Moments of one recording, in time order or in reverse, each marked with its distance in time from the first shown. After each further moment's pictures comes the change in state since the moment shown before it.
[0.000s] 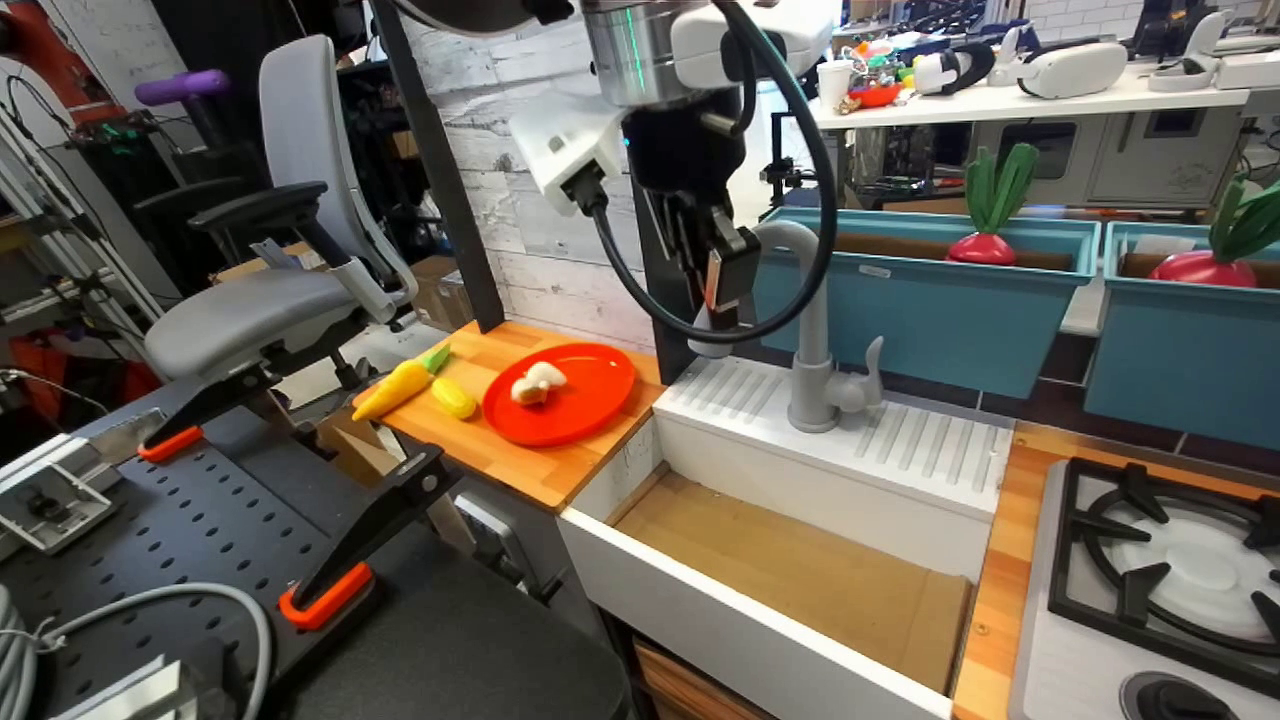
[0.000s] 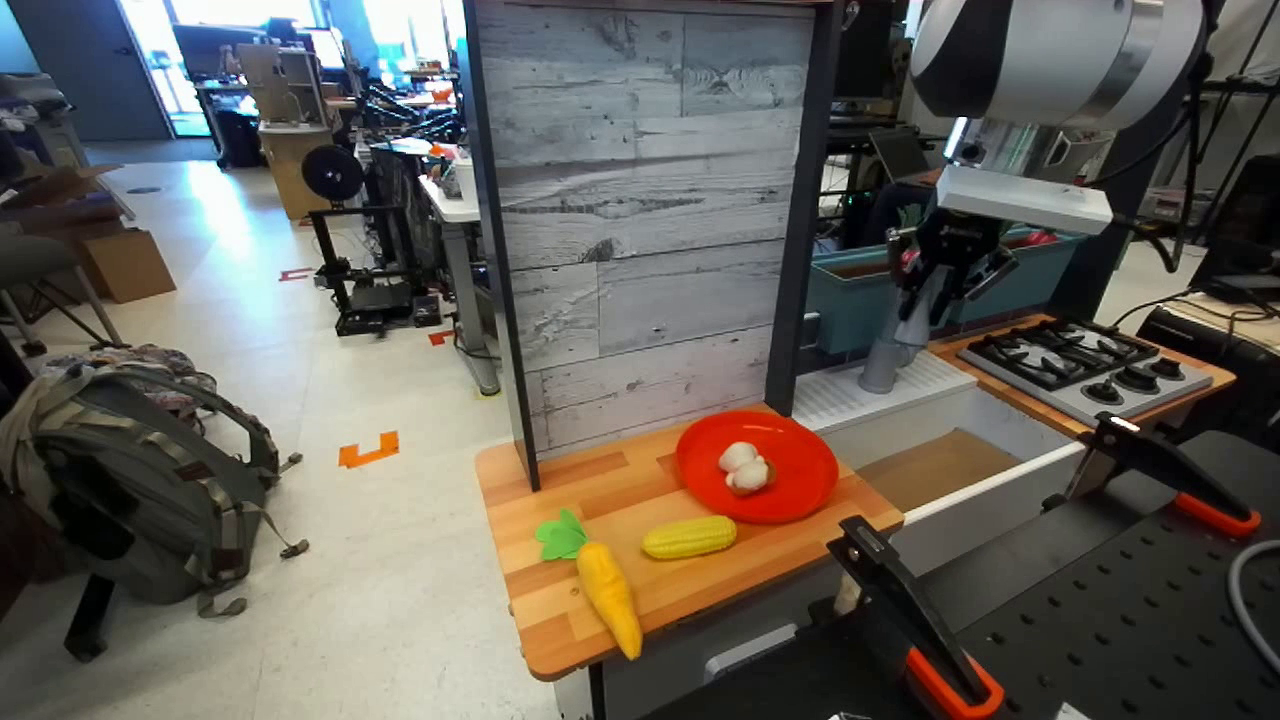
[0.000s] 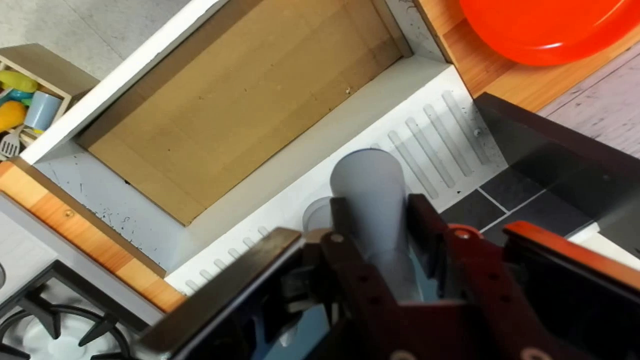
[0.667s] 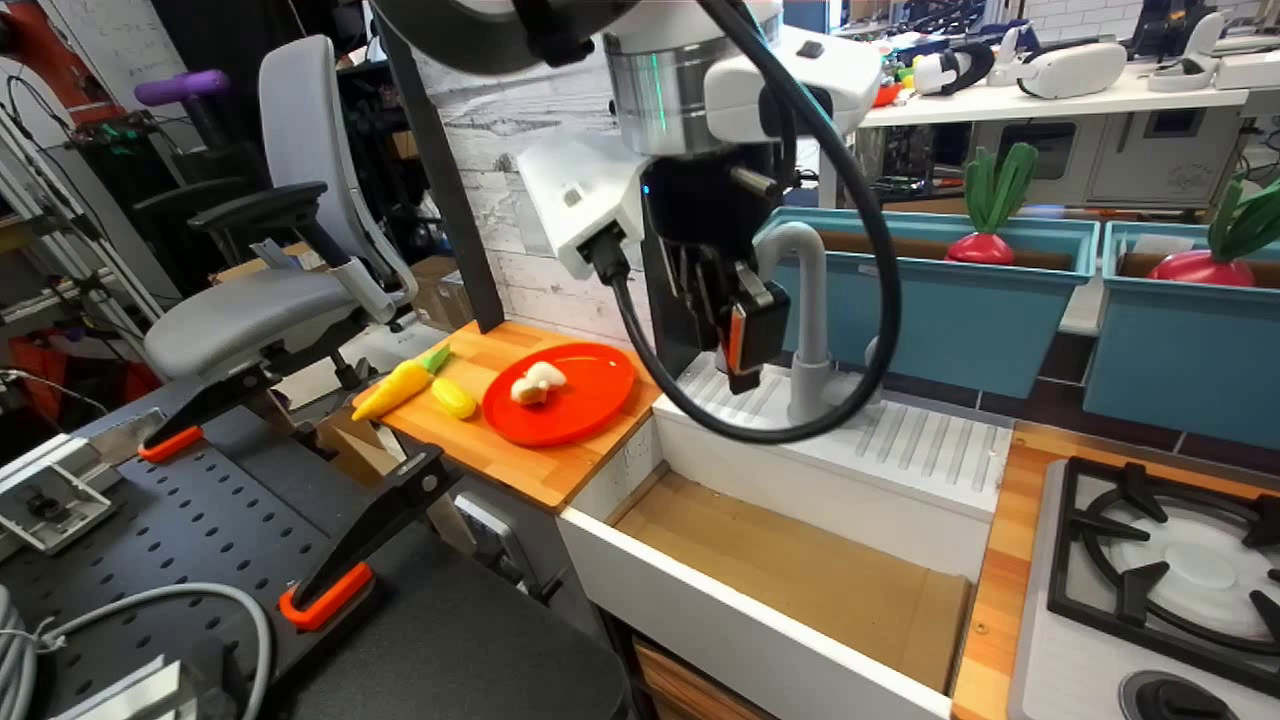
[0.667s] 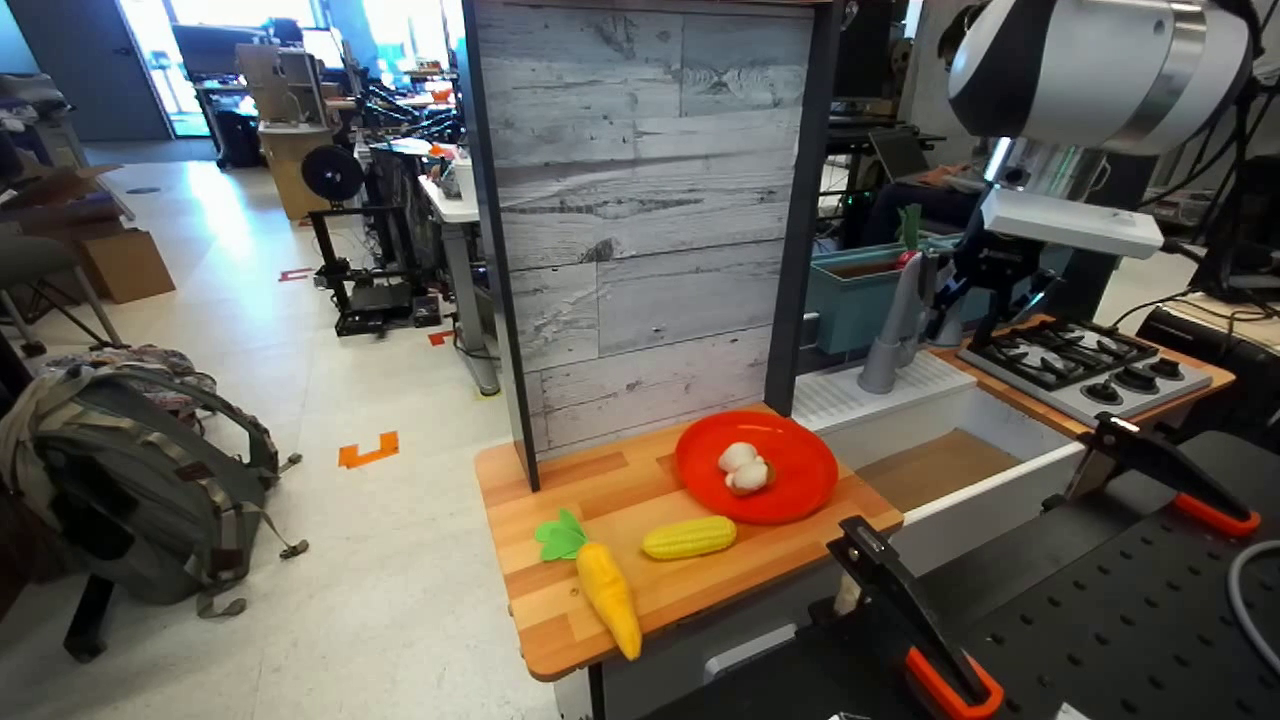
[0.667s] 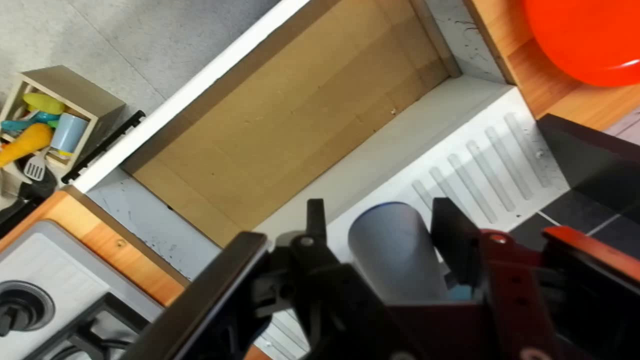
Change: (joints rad) arm -0.074 0.020 0.009 -0.027 0.029 0.000 -0.085
